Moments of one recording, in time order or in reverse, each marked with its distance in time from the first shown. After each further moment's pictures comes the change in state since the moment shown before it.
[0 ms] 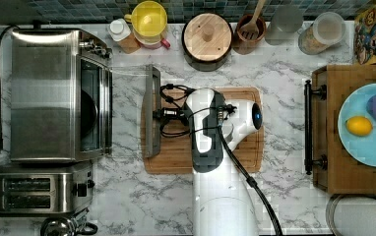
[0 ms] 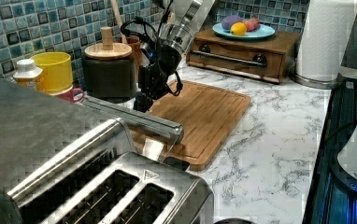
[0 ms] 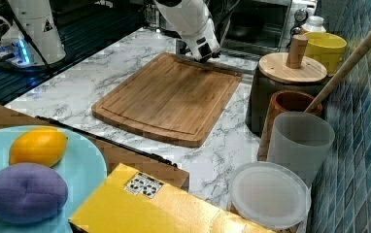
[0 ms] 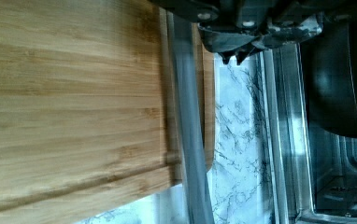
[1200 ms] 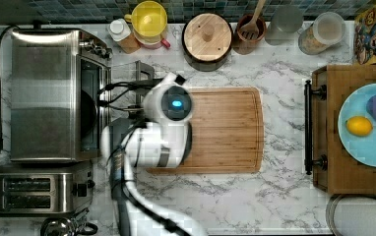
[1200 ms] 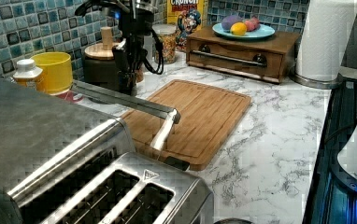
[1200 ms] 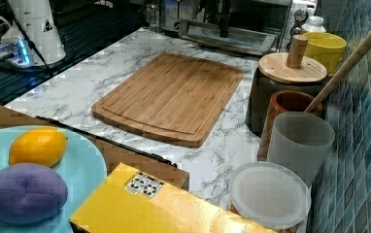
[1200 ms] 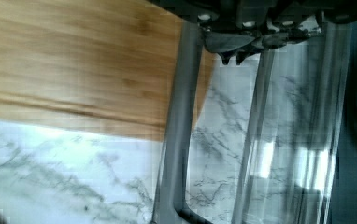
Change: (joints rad) arm 0.163 -0.207 0.119 0.025 -0.823 0.247 0.642
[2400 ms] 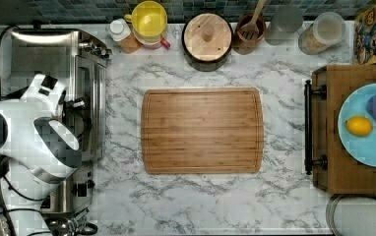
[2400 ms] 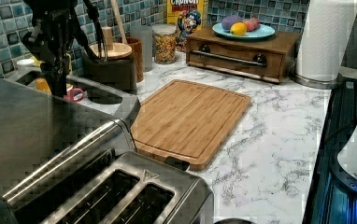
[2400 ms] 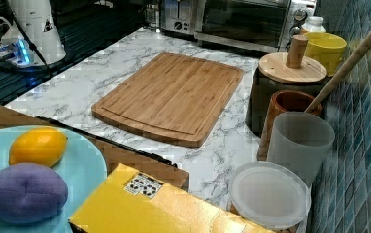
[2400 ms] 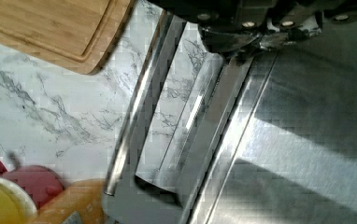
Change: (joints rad) arm 0.256 0.073 0.128 0.335 -0.538 -0.206 0.555
